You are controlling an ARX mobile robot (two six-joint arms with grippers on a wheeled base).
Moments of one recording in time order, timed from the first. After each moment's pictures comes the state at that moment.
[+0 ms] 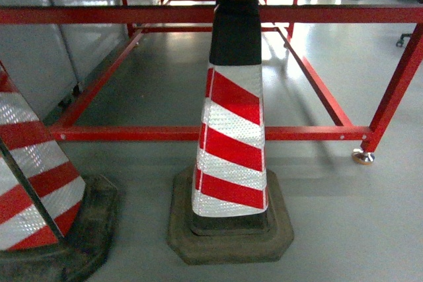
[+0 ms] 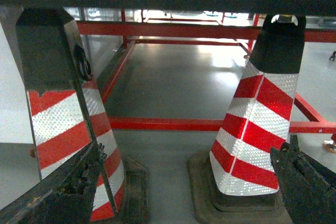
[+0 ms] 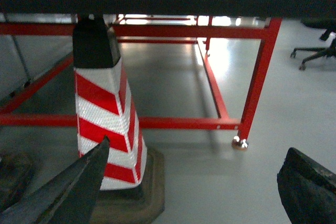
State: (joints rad) left arm 0.00 0.01 0.02 0.00 0.00 -0.01; right arm 0.00 0.01 0.01 -0.01 0.00 0.00
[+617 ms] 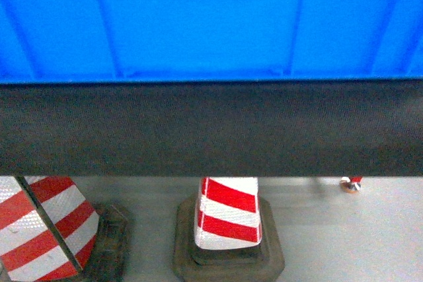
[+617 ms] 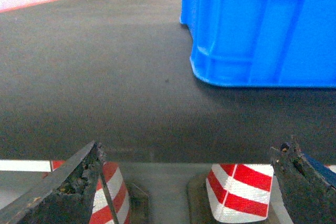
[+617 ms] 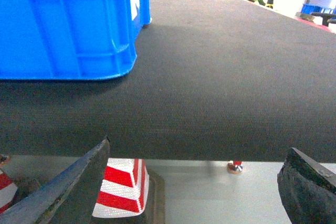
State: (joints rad) left arm 0.00 0.01 0.02 -0.01 0.00 0.00; right arm 0.00 0.01 0.01 0.00 0.00 0.00
